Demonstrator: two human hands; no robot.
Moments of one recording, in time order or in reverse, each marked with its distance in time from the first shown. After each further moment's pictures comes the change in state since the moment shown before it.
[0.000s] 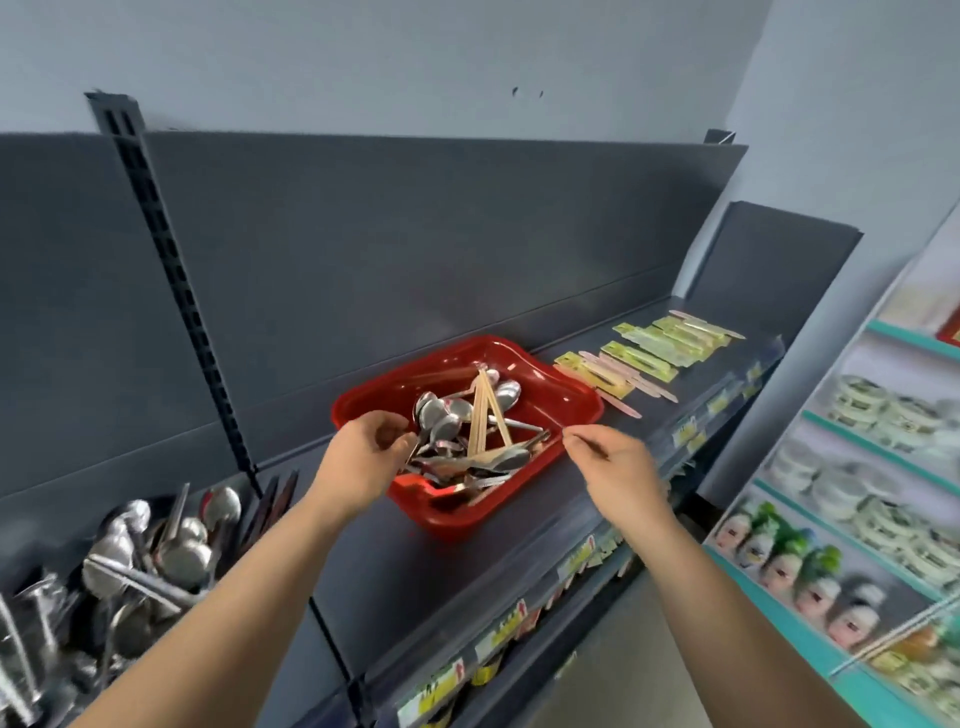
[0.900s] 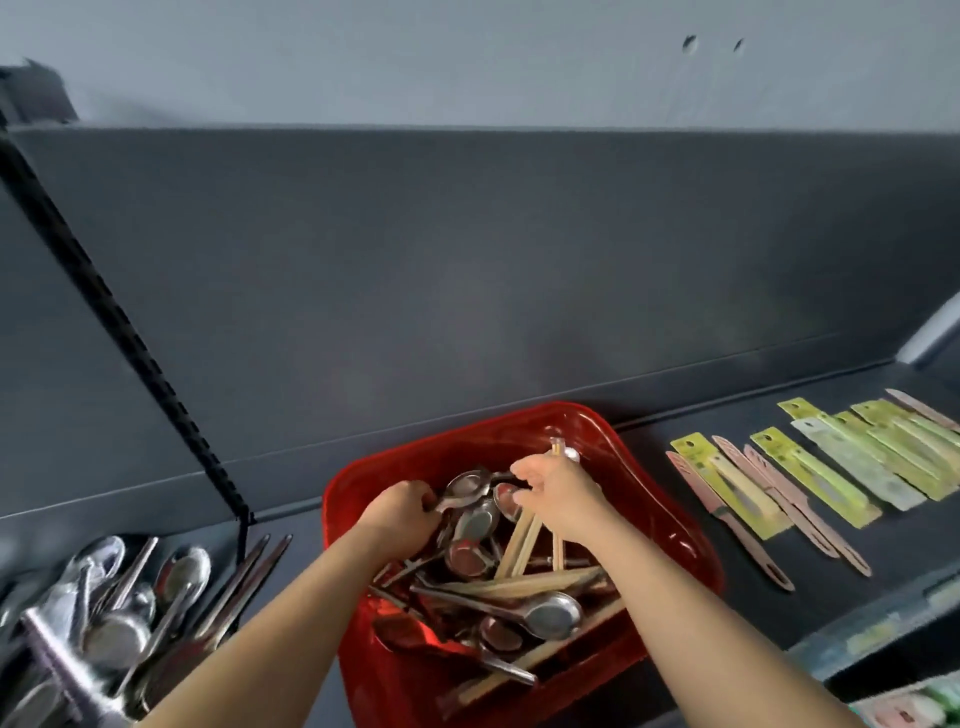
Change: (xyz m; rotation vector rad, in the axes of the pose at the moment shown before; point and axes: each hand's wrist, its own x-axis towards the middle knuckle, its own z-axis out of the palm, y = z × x) left_hand 0.134 -0.057 0.072 0.420 -0.174 -0.397; right_hand 0.222 0.025 0.128 -0.361 -0.717 -0.110
